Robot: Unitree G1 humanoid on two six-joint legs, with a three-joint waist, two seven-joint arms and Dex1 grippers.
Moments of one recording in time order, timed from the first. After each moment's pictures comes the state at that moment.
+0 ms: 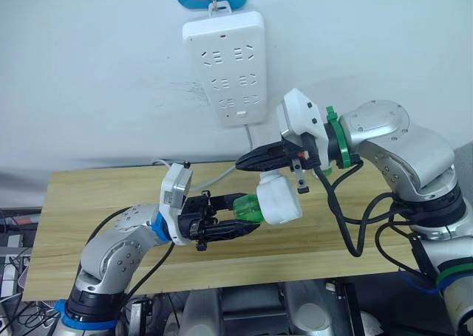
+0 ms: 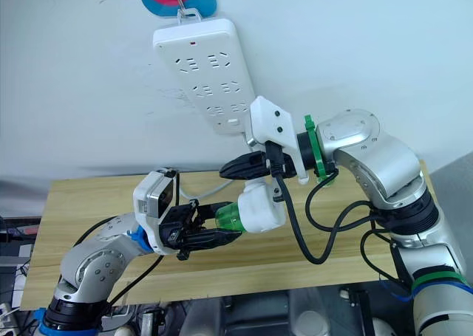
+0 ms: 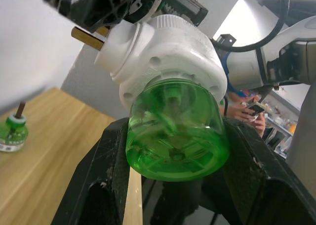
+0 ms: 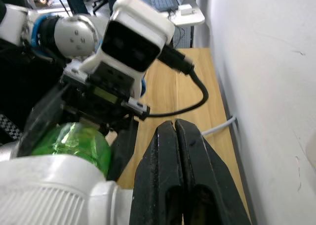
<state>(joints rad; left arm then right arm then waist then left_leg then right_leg) -0.16 0.52 0.01 -0.39 -0.90 0.55 -1.16 -0.95 -0.59 0.28 -0.33 0.54 0.76 1.13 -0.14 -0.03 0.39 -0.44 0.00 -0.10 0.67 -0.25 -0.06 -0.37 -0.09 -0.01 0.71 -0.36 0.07</state>
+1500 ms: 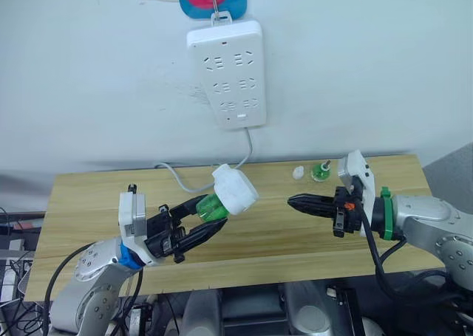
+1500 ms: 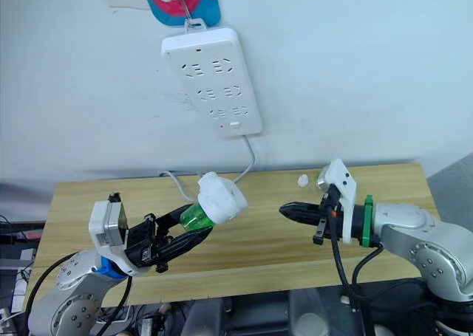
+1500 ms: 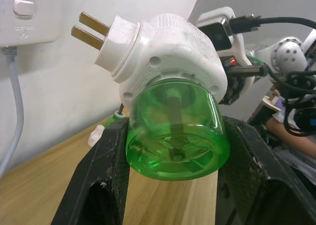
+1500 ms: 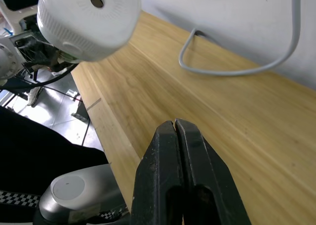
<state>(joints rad) 0.17 0.51 0.17 -0.47 -0.80 0.25 -1.04 -0.24 -0.70 -0.13 -0.68 0.96 1.09 0.63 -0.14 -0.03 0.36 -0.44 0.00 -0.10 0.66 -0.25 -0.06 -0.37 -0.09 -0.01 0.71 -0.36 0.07</state>
